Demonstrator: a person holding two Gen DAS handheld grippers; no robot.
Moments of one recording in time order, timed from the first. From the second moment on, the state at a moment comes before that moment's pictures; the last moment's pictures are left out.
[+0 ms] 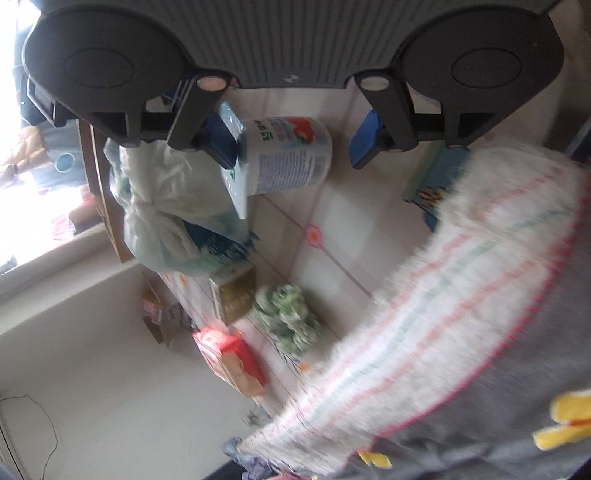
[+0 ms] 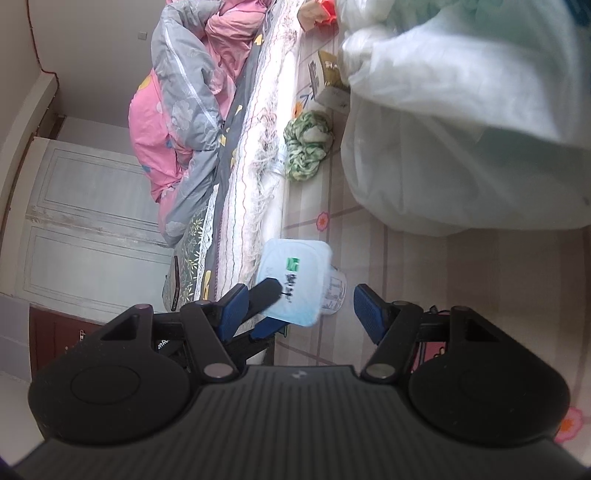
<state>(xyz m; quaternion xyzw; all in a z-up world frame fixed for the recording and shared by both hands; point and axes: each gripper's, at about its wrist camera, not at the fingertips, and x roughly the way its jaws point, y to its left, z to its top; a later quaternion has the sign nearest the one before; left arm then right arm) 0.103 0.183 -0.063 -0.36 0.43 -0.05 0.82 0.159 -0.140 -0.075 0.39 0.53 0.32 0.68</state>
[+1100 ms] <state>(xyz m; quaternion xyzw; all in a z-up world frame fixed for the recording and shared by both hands) 0.095 0.107 -0.050 -0.02 0.38 -0.06 0.92 0.180 -0.079 -0.078 0.33 0.52 0.35 0.70</state>
